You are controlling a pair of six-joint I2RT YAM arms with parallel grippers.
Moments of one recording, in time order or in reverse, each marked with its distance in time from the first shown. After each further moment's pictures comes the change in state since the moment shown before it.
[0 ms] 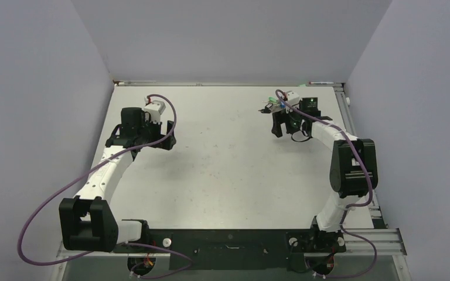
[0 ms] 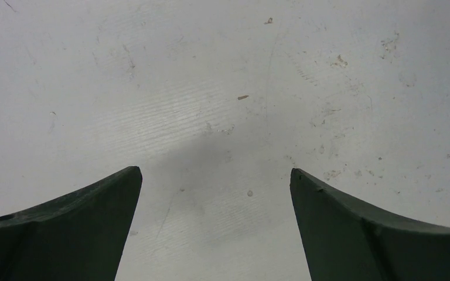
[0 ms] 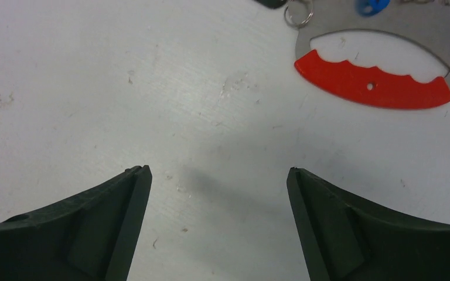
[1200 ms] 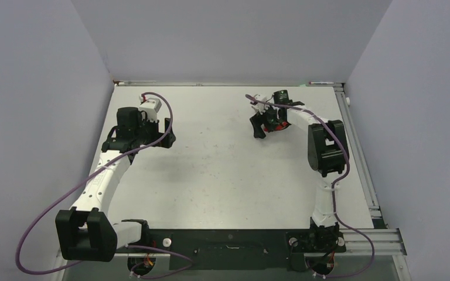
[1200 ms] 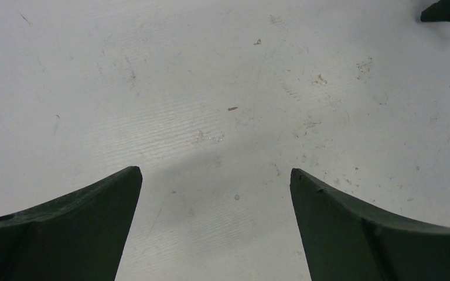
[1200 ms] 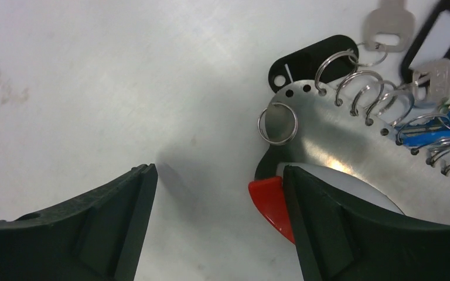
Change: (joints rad) left arm 0.000 -0.074 0.000 0.000 0.004 -0.075; right arm 0.142 0.433 0.490 -0.262 -0.070 -0.182
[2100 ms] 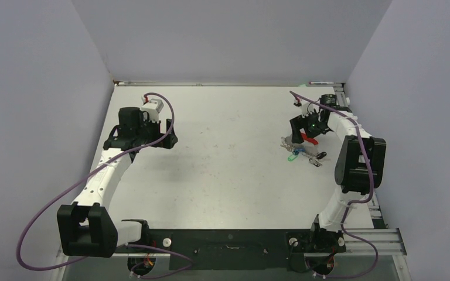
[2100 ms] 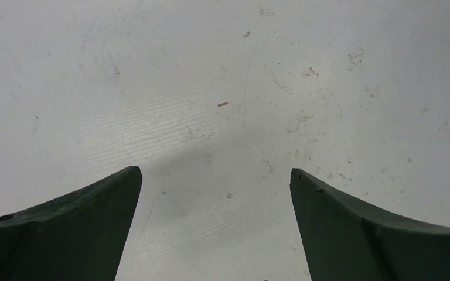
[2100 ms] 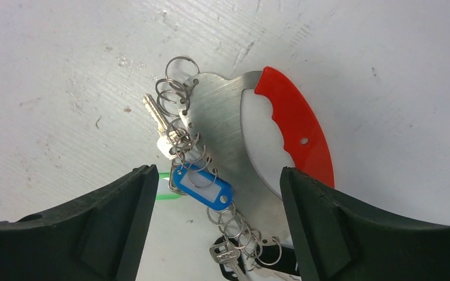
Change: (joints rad) left arm 0.000 0.033 0.001 0.000 0.044 0.001; right arm -0.317 -0.354 -0.272 -0.224 0.034 -0.099
